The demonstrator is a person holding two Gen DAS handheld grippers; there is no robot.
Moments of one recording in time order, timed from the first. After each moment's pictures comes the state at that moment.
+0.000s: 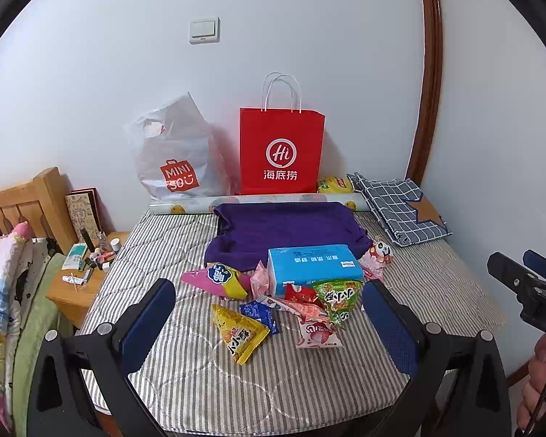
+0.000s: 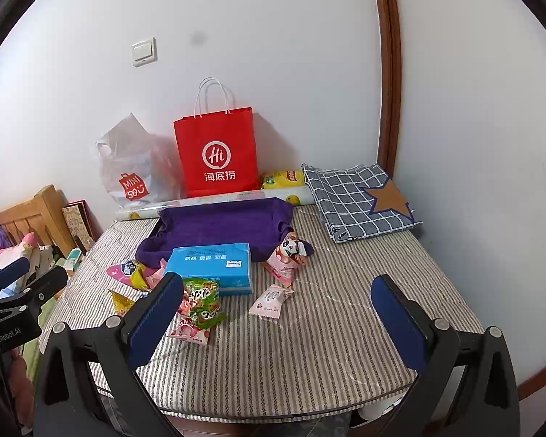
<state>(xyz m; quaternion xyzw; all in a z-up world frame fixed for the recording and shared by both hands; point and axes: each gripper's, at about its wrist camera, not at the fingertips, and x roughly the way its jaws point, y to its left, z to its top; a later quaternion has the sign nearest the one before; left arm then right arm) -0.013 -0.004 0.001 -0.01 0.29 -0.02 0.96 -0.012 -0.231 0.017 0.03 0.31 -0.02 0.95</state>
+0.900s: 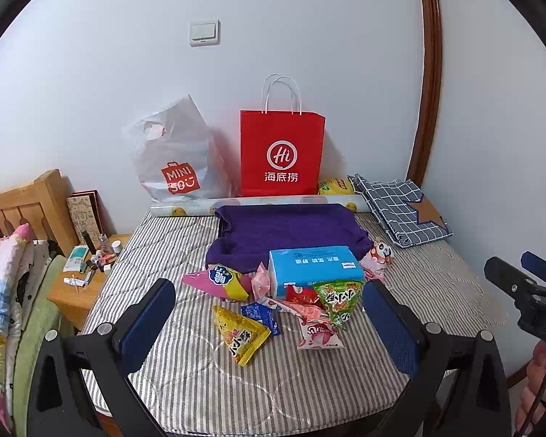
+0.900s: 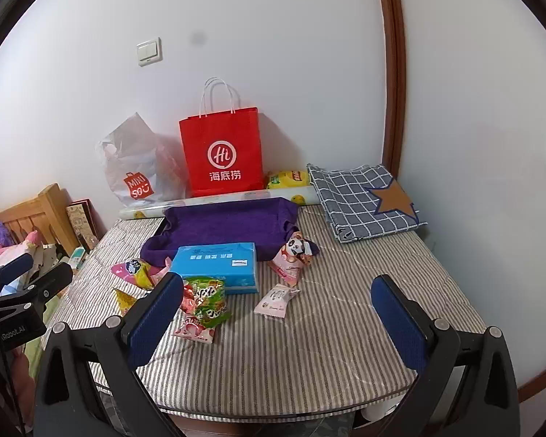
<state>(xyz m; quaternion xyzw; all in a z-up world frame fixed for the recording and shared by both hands) -0.017 -0.003 -0.002 -0.01 0.29 -0.02 0.96 -0.015 -0.224 0.014 0.03 0.31 -0.01 0.95</state>
